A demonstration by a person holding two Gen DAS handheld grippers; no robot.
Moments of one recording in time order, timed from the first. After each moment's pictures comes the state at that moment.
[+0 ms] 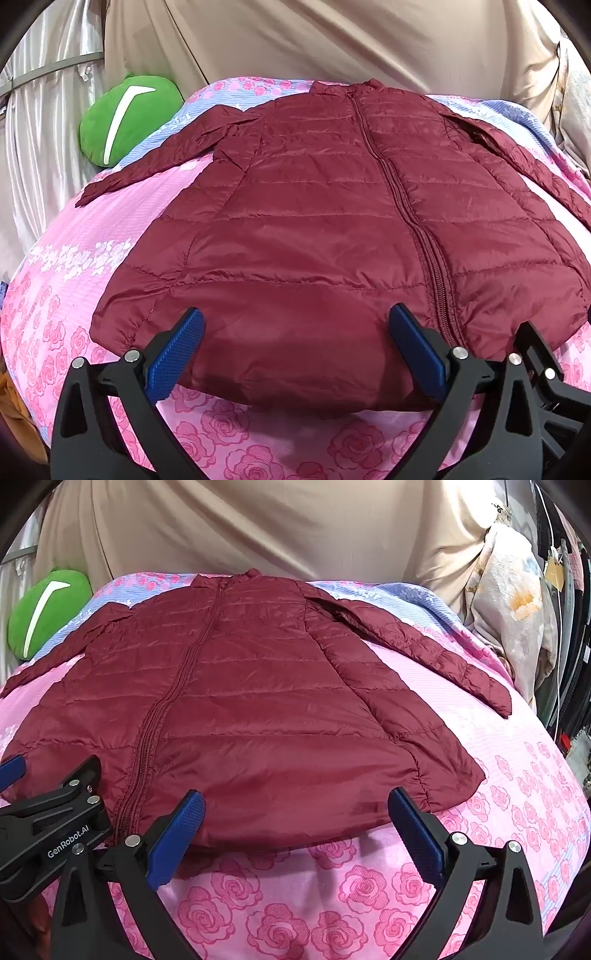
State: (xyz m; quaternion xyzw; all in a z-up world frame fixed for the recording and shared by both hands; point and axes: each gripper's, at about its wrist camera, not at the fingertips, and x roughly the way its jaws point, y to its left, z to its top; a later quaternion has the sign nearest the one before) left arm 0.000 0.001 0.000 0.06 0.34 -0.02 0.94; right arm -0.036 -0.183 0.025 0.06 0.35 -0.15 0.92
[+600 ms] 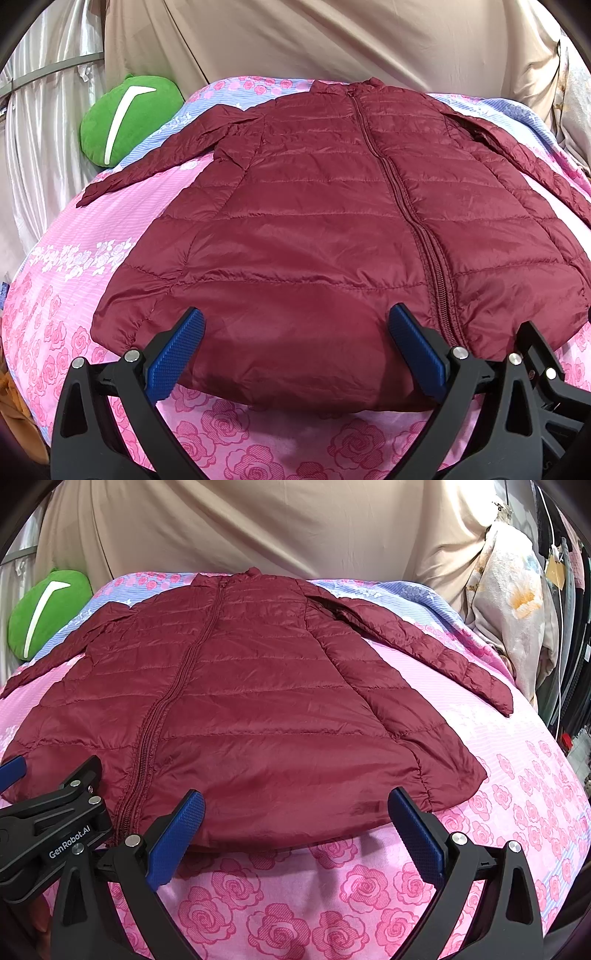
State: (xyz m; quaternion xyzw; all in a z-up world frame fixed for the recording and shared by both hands) left arm 0.000 0.002 0.000 0.06 0.34 -0.02 0.94; right arm -0.035 -0.182 0.024 0.06 0.35 -0.15 0.92
